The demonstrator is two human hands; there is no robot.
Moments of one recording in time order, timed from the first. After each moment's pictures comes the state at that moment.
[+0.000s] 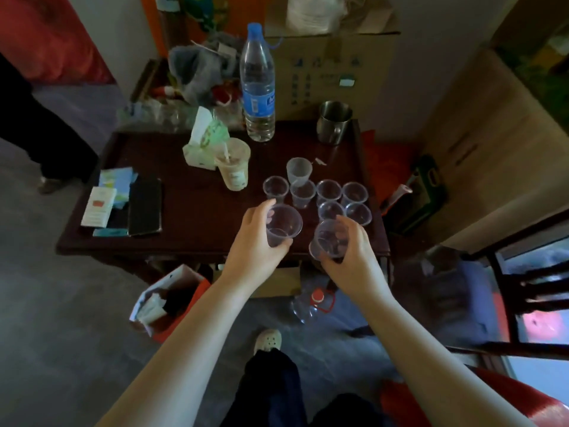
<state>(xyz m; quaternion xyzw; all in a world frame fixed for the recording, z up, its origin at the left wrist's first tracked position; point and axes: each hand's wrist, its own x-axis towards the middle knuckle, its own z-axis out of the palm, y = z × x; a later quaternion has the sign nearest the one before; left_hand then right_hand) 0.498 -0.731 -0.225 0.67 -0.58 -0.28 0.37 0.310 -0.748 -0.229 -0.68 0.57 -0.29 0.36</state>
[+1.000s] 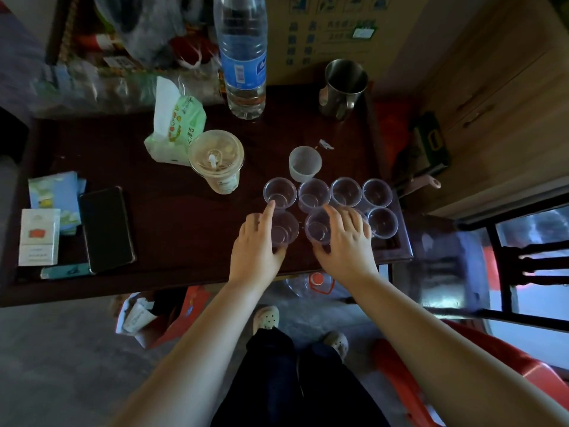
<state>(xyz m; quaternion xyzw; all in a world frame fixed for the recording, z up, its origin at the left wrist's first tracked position) 0.543 -0.828 -0.325 0.70 -0.65 -0.23 0.21 0.366 -0.857 -0.316 -0.77 0.62 -0.08 0.10</state>
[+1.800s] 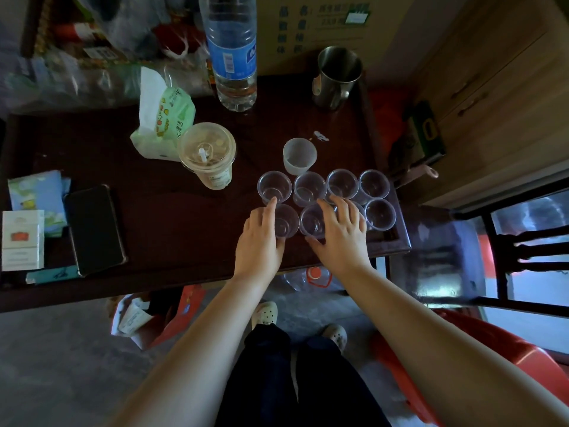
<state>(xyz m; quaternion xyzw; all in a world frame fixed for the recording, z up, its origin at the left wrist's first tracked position) 0.531 -0.836 -0.340 0.69 -0.65 -0.25 0.21 0.369 -0.862 -0.331 -0.76 0.64 -0.05 0.09</state>
